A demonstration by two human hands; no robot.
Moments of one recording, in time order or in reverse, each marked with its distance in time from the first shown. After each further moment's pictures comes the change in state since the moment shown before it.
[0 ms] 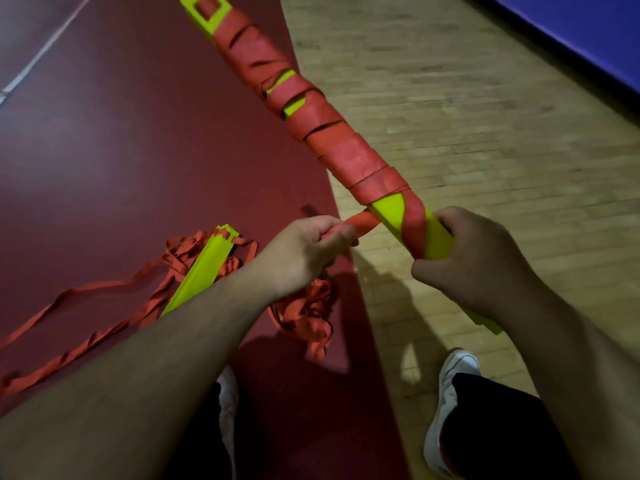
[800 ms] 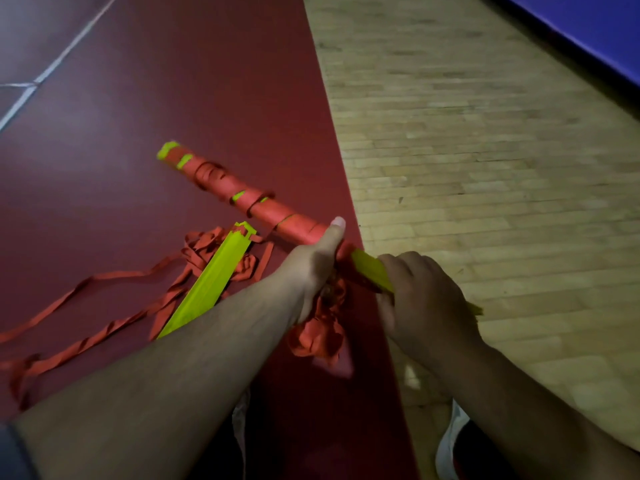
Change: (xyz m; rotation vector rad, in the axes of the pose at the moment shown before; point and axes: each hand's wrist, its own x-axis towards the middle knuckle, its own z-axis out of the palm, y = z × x) left_hand -0.012 -0.005 0.003 -0.452 0.362 -0.558; right_hand -0.019 -0.022 0.092 -0.304 0.046 -0.365
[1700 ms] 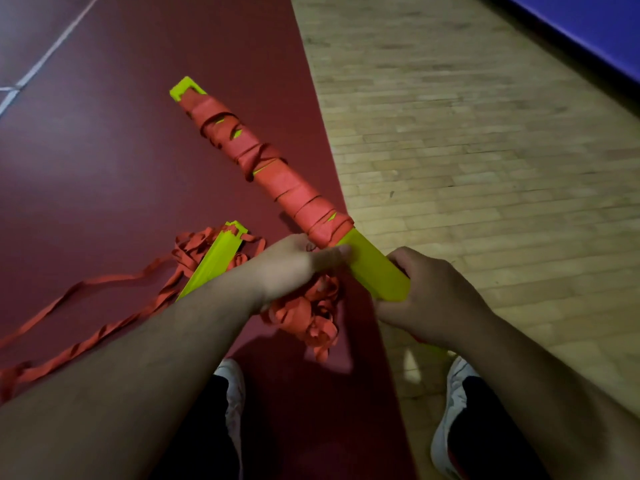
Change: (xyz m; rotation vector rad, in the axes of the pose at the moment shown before) left_hand -0.009 0.010 -0.022 0.458 -0.340 0.288; right_hand 0.002 0.020 -0.035 0.399 -0.273 0.268
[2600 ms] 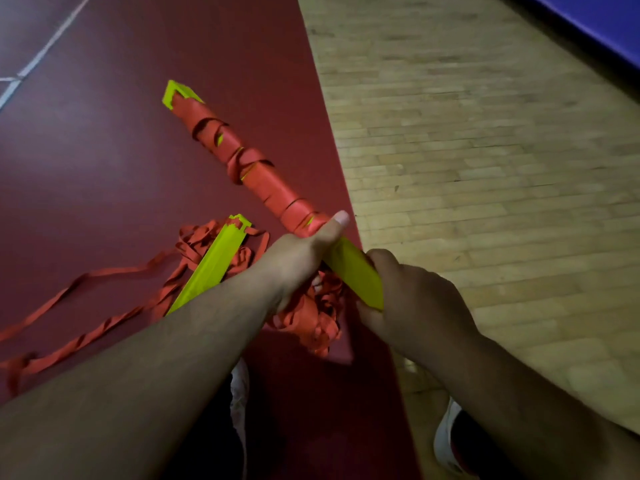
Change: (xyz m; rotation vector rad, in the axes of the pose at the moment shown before) left_hand 0.009 -0.012 0.009 -0.215 0.265 -0.205; right_hand -0.011 -0.028 0.025 -0.345 0.060 -0.152
